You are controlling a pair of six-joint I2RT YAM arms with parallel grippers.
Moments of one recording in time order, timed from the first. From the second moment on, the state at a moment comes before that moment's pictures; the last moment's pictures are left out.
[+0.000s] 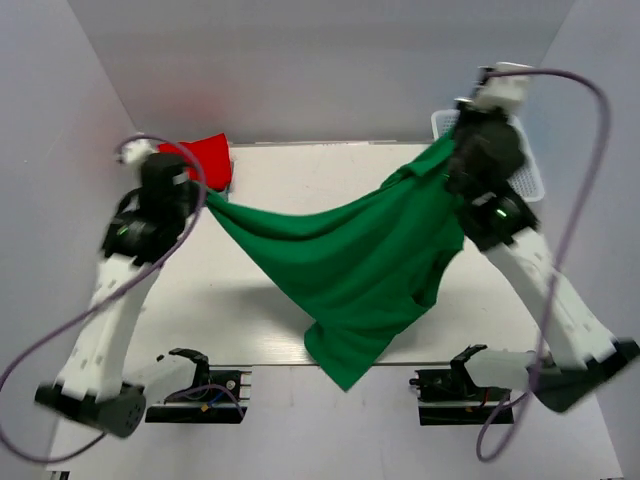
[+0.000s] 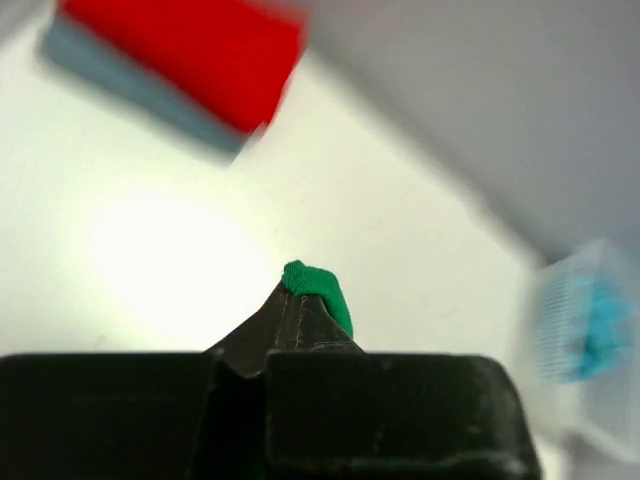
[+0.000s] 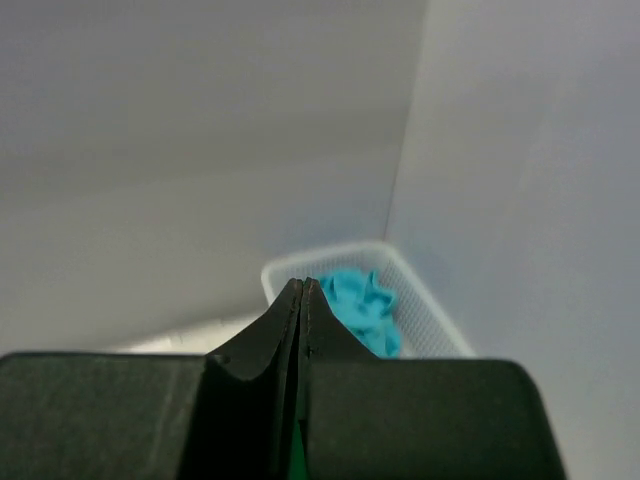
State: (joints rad) left arm -0.29 1.05 1.50 -0.84 -0.47 -0.76; right arm 0.57 1.16 1.53 0.01 0.87 -0.29
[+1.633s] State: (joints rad) left arm -0.13 1.90 1.27 -0.45 0.03 -0.60; right arm 0.54 1.50 0.81 -0.47 -0.14 0.47
